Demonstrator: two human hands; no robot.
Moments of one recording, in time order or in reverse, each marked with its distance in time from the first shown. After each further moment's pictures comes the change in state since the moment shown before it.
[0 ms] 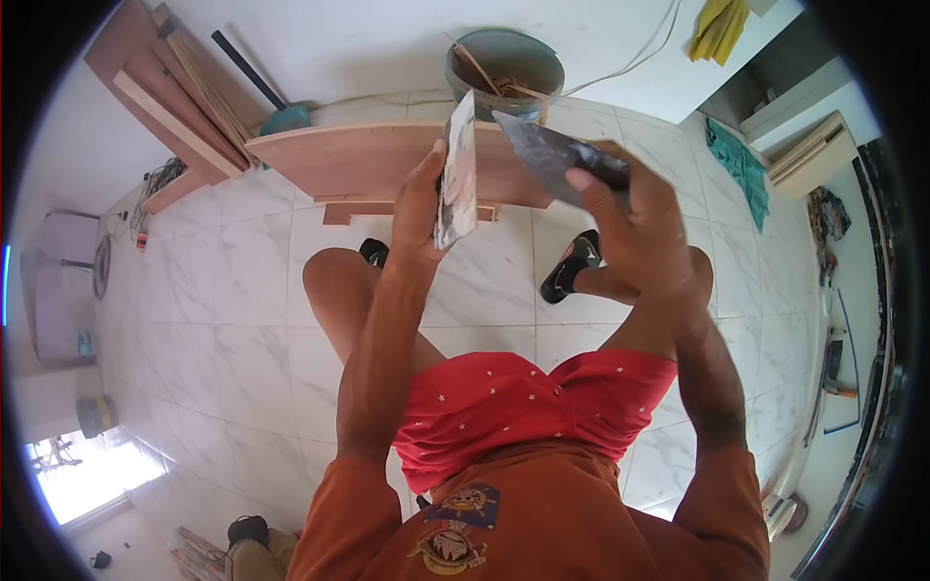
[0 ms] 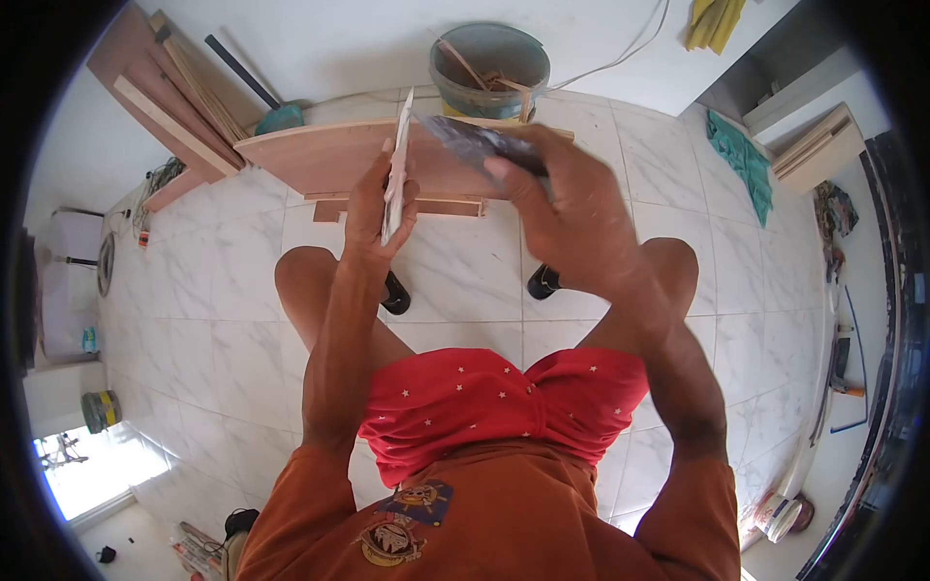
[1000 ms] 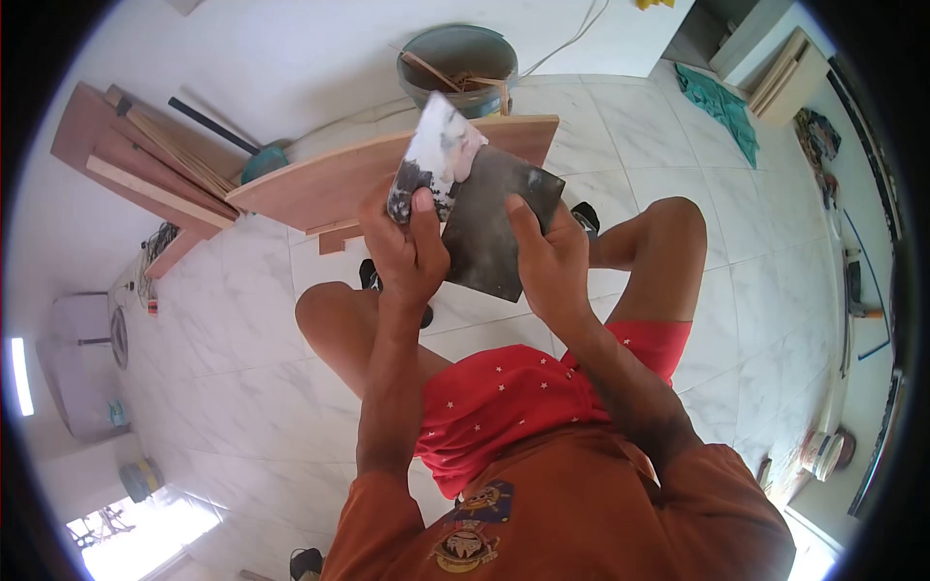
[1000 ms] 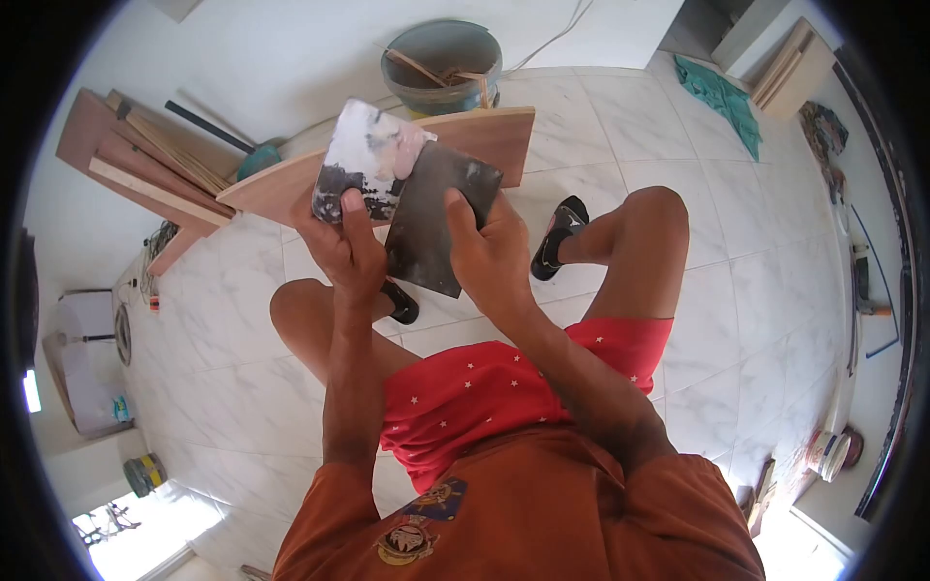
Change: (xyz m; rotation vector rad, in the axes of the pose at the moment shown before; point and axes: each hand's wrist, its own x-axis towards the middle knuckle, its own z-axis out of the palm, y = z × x) left_hand -0.029 -0.019 0.028 1.219 -0.018 1.082; right_hand -0.052 0.015 0.095 0.605 0.465 0.571
